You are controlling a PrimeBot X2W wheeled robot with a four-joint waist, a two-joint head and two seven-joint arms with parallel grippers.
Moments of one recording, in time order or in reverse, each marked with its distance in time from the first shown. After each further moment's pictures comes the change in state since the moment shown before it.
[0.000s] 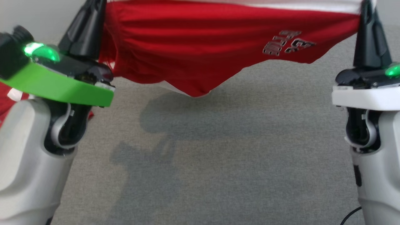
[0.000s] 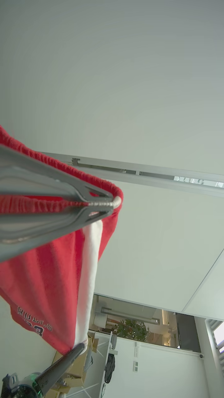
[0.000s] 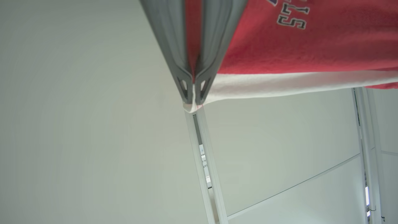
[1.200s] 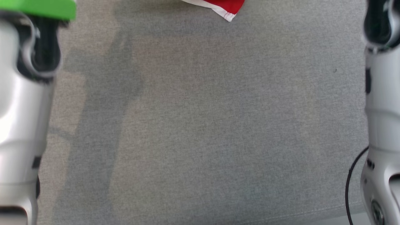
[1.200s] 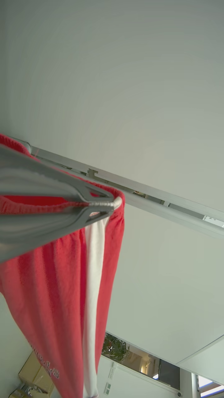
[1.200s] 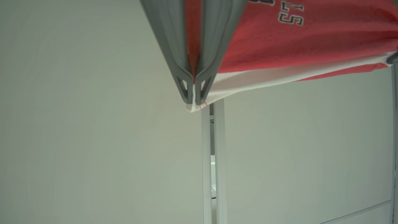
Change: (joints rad) left arm -0.385 -0.038 -0.001 0.408 -0.088 0.000 -0.162; right arm -0.571 -0.013 0.008 0.280 -0.125 0.000 0.002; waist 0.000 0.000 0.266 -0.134
